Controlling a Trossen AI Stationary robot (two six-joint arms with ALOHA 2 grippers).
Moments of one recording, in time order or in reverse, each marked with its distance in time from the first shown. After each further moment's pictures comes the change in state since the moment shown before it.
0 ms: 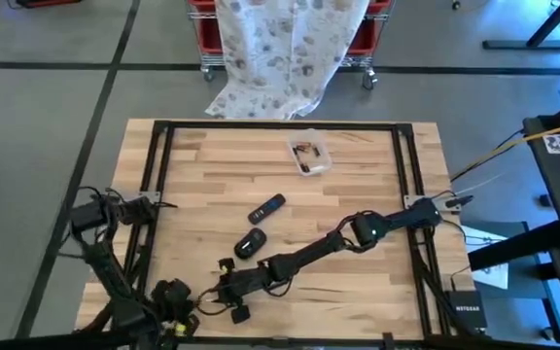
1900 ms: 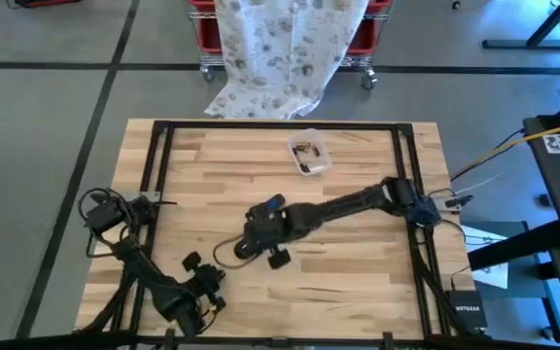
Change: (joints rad) left arm 0.202 0.008 -0.033 -0.012 -0.204 0.541; right arm -0.162 -0.507 -0.271 -0.805 0.066 -0.296
